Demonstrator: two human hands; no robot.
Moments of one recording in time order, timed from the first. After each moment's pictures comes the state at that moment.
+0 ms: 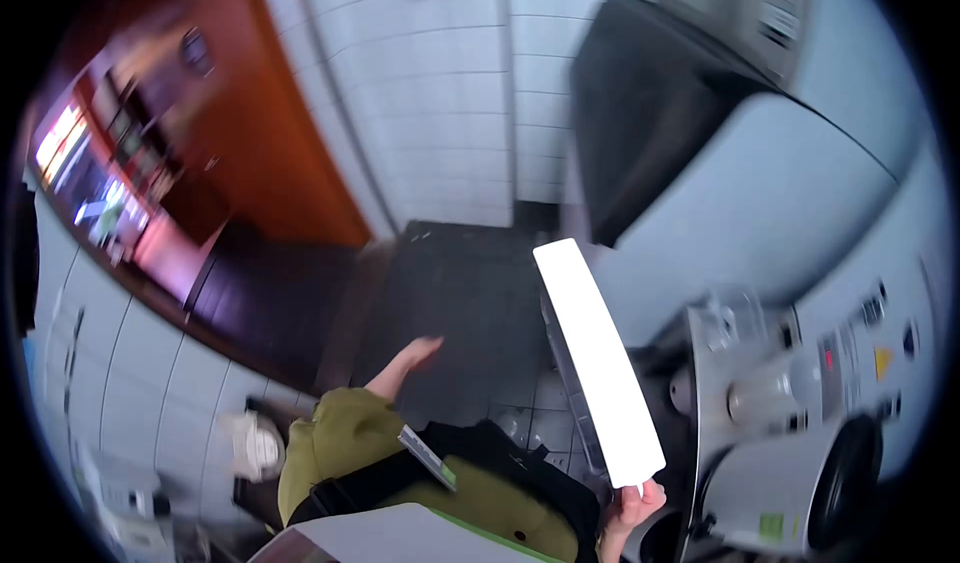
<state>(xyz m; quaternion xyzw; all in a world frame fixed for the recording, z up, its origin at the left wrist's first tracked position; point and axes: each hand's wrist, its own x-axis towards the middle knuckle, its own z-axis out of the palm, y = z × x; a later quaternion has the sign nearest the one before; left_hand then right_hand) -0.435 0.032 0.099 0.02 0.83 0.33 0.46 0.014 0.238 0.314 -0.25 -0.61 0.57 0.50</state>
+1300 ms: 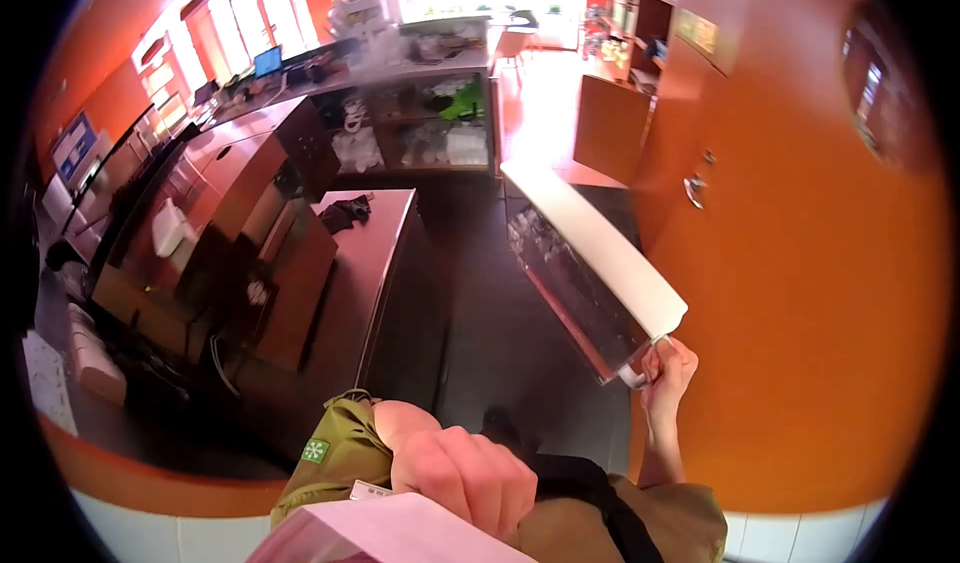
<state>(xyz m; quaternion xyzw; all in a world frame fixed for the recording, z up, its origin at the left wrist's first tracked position) -1.124 -0.703 0.488 0.41 0.46 0.72 -0.31 -1.355 -0.625 0.367 0.30 -0.48 0.80 -0.18</state>
